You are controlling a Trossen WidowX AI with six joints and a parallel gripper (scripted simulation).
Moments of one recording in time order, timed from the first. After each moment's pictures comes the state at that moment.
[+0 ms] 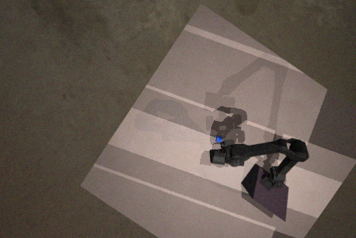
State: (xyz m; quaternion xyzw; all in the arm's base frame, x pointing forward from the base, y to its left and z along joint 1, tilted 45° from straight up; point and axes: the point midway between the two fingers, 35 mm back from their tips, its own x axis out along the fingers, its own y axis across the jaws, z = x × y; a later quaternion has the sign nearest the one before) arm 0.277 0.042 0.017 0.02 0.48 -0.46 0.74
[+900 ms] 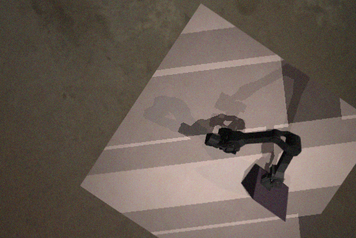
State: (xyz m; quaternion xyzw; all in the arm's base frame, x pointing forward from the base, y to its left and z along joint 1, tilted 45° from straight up) arm 0.332 -0.011 0.007 0.11 0.40 -0.53 0.74
